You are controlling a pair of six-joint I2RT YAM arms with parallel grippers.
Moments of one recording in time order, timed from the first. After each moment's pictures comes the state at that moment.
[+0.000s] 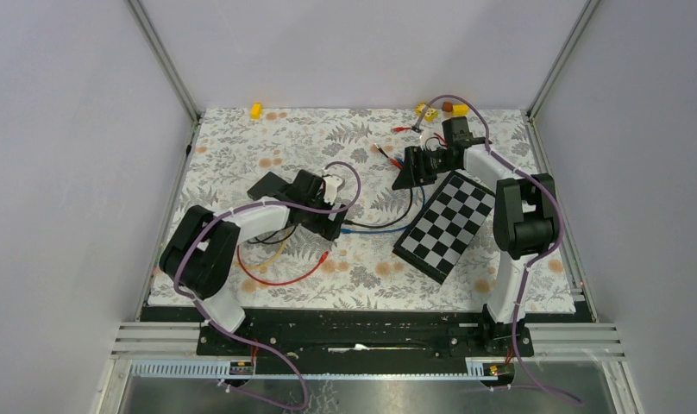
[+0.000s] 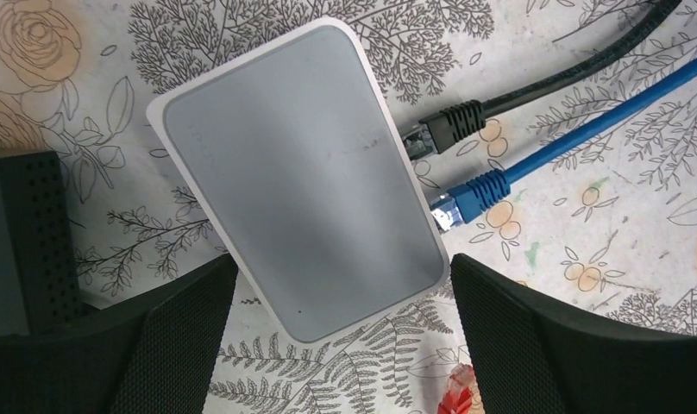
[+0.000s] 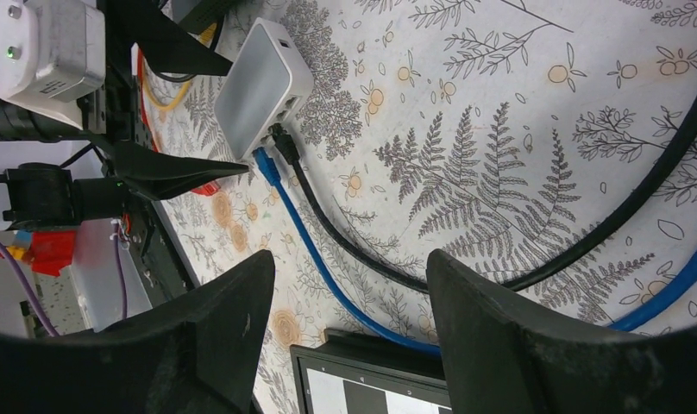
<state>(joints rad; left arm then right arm) -0.51 1.68 0.92 -0.23 0.18 0.01 0.17 1.98 1.46 -0.55 -0.88 -0.05</state>
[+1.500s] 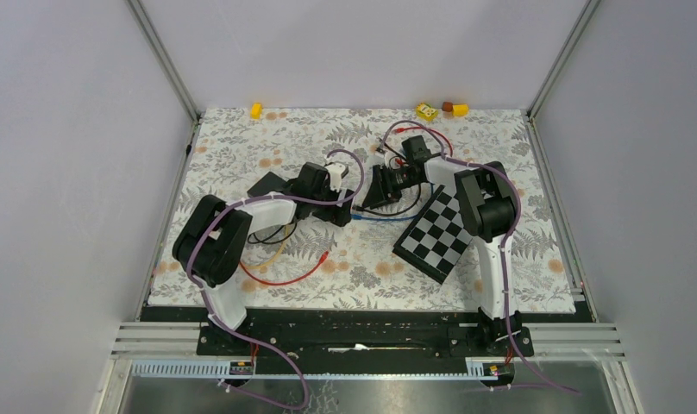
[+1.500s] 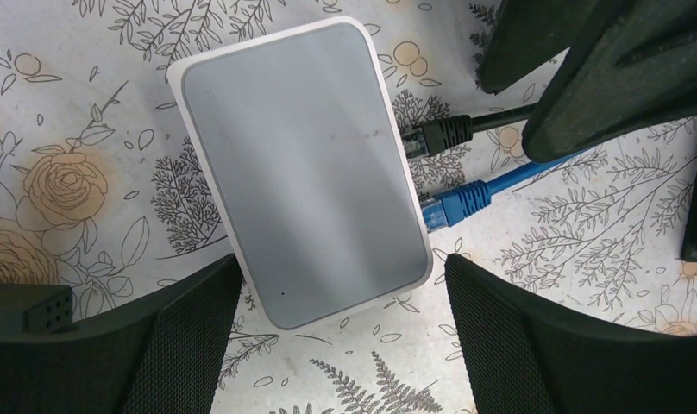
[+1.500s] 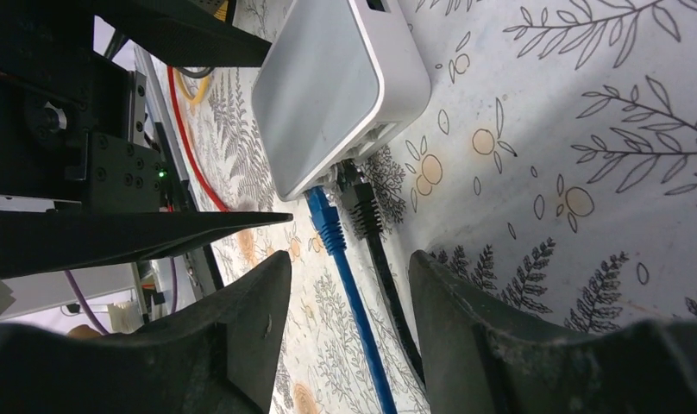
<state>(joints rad) -0.51 1.79 0.99 -0.03 0.21 -0.10 0.34 2.26 1.52 -0.36 -1.00 0.13</state>
